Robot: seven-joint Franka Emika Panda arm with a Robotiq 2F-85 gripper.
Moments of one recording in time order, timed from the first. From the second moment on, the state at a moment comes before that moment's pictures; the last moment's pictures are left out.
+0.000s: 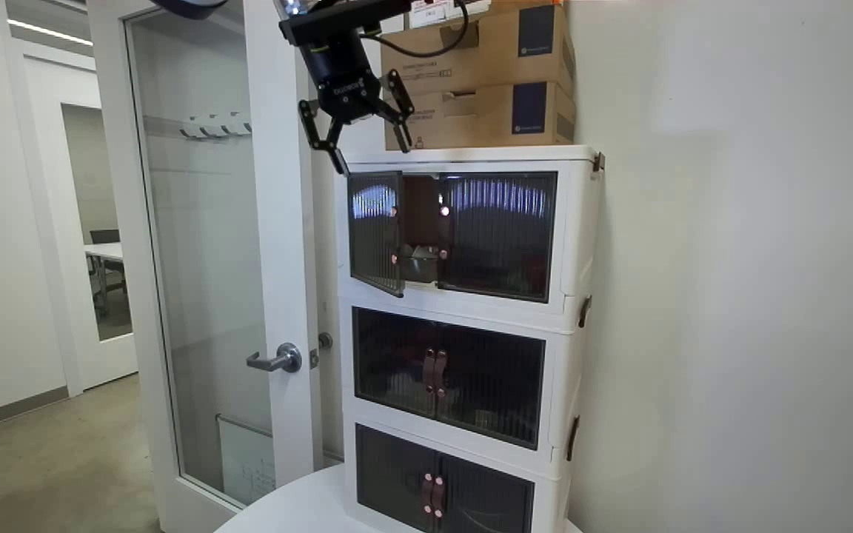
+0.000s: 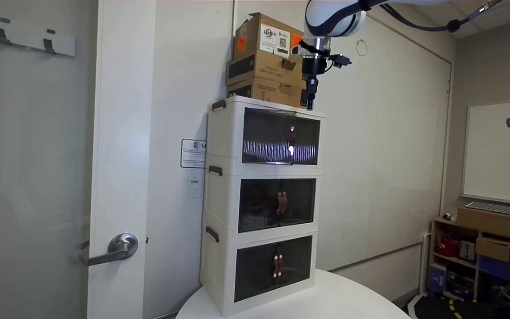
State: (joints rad) arm 0.02 0.34 0.04 -1.18 -0.32 1.84 -0.71
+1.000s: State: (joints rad) arm 0.00 0.51 0.07 -1.04 -0.20 1.94 -0.90
